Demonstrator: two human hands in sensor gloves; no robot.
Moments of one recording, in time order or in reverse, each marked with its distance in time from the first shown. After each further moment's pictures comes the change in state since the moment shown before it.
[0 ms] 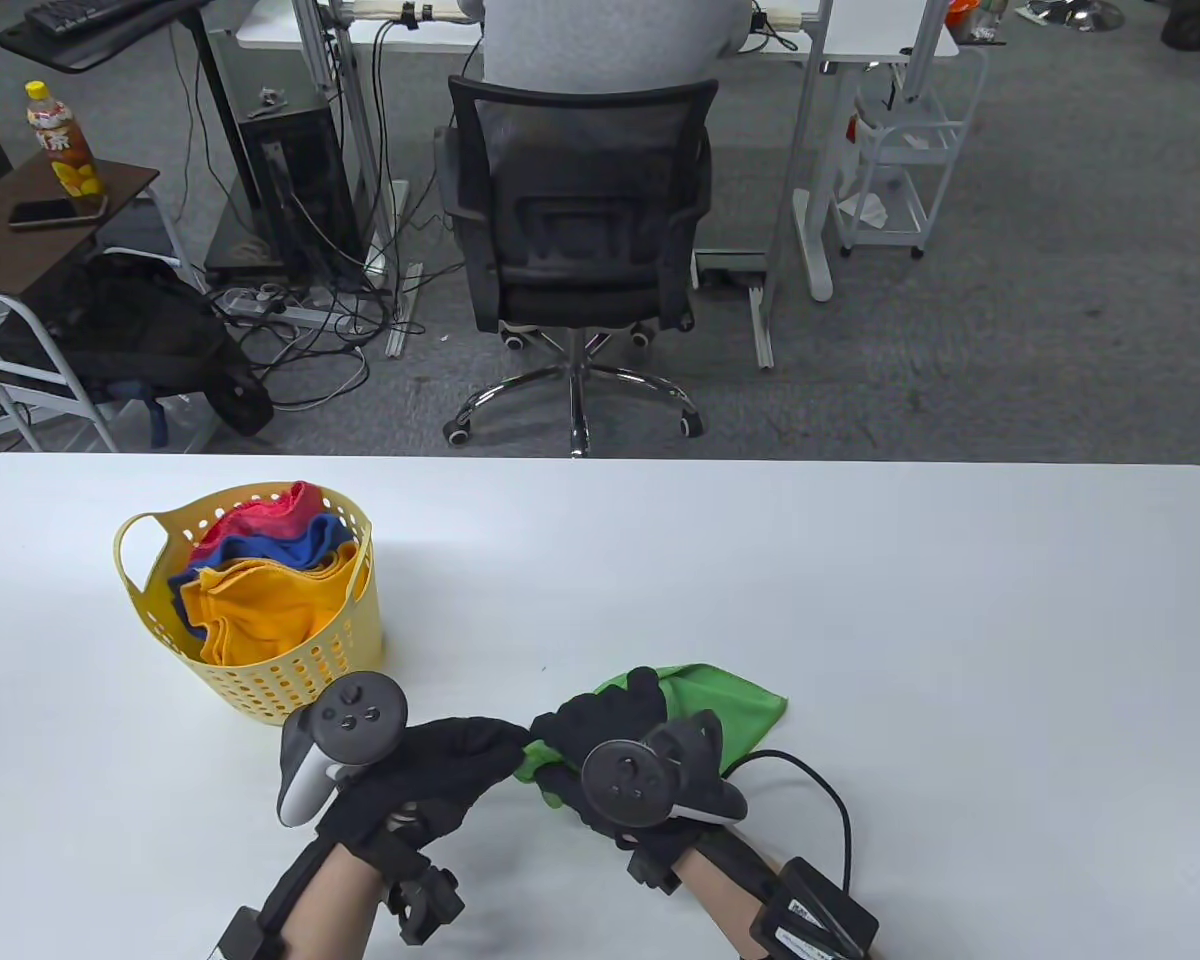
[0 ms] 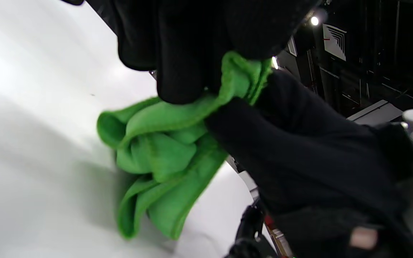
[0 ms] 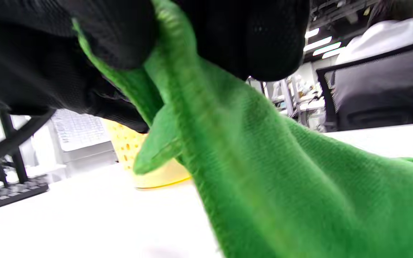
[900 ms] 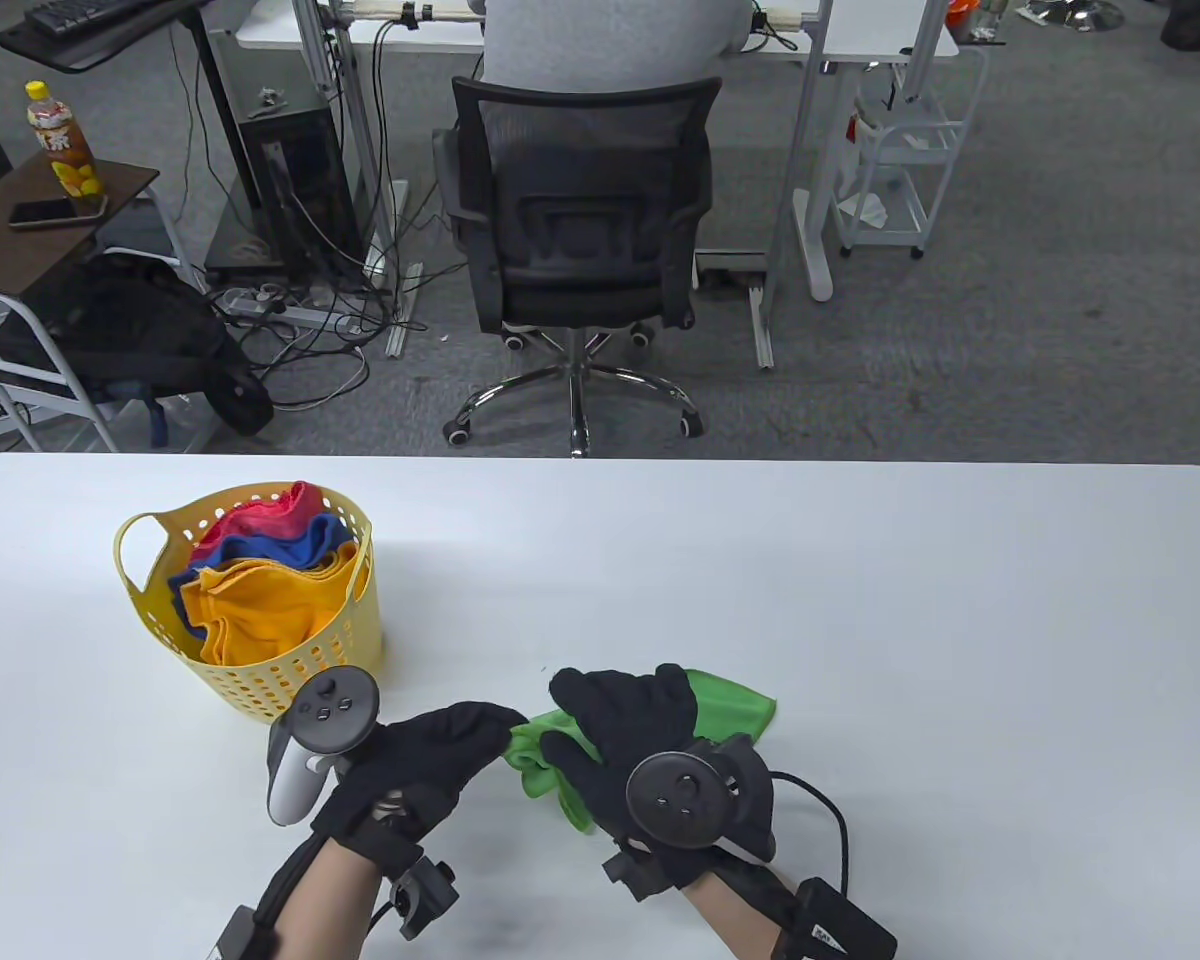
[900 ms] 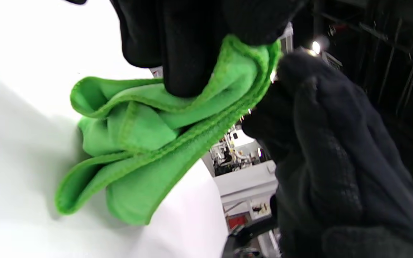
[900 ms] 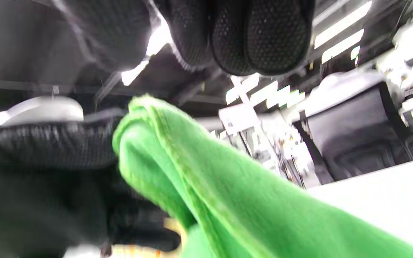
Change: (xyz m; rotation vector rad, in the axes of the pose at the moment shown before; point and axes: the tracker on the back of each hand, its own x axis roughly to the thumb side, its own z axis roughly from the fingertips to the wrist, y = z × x) left_hand -0.004 0.000 -0.002 -0.035 -0.031 0.153; right_hand 0.018 -0.034 0.018 -0.206 0.127 -0.081
